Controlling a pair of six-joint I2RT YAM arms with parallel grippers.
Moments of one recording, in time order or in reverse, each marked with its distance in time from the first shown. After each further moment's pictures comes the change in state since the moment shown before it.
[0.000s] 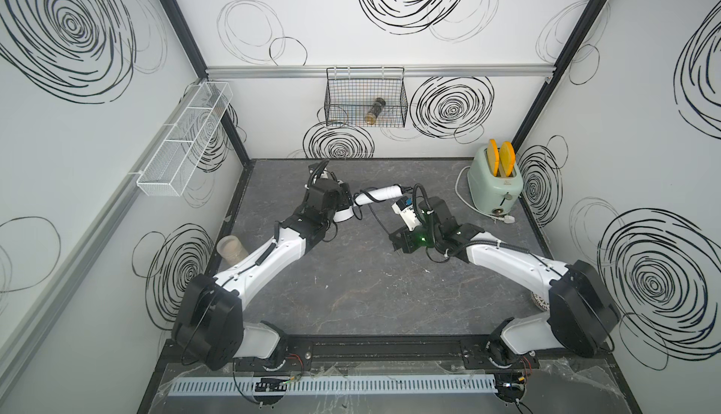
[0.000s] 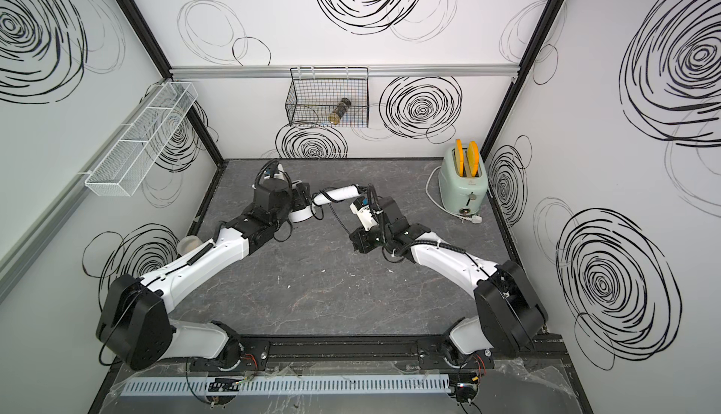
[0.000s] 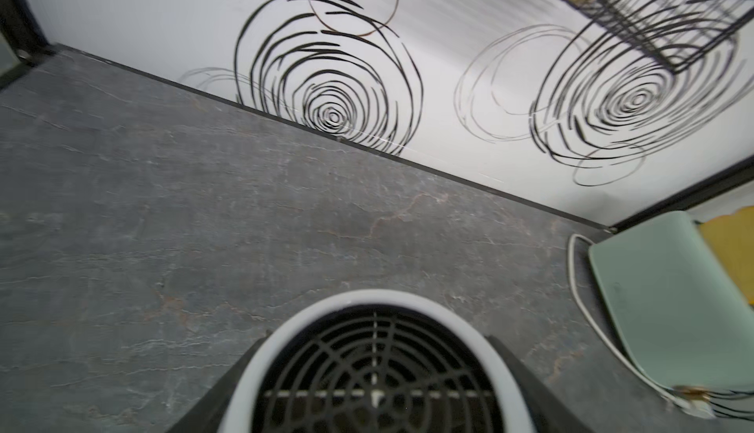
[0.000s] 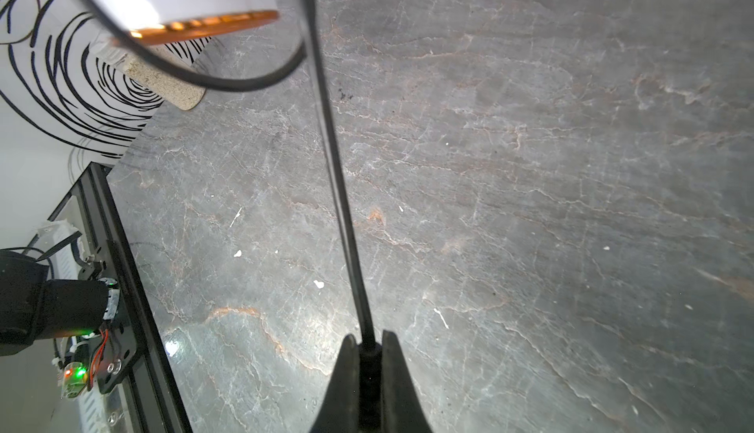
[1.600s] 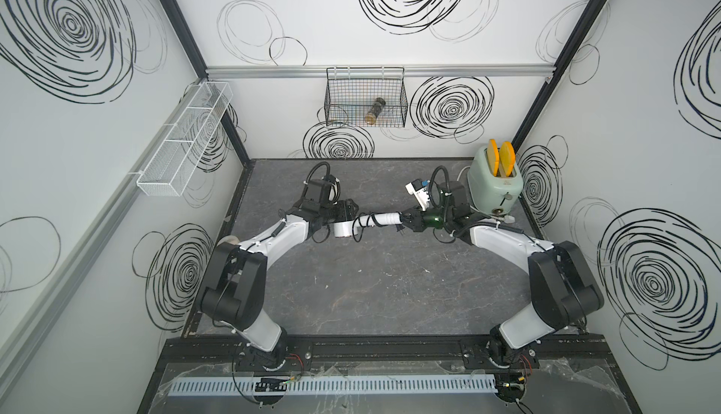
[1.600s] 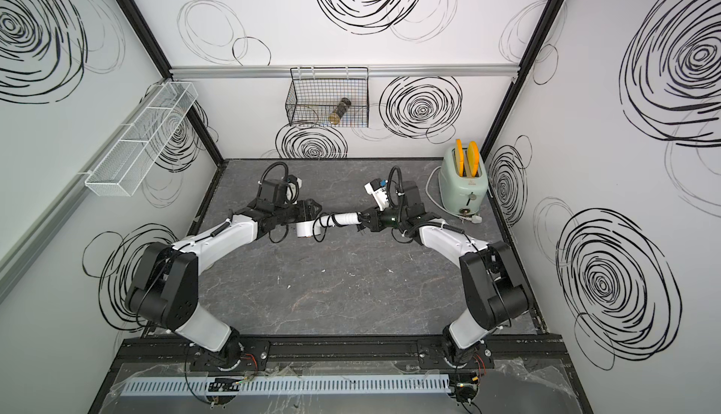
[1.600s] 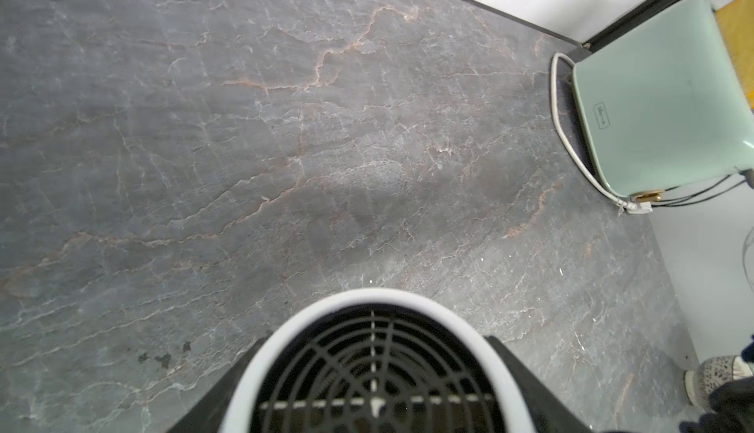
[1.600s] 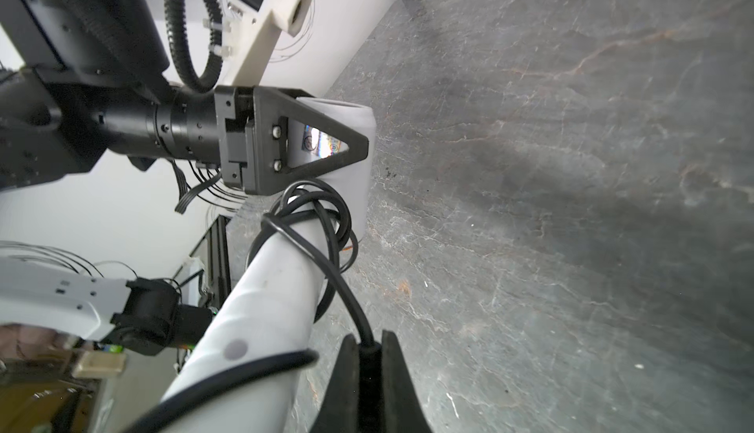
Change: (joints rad) left arm 0.153 0.192 0.006 -0.087 0.603 0.092; right arm -0.281 0.197 0.001 0.332 -0.473 0.115
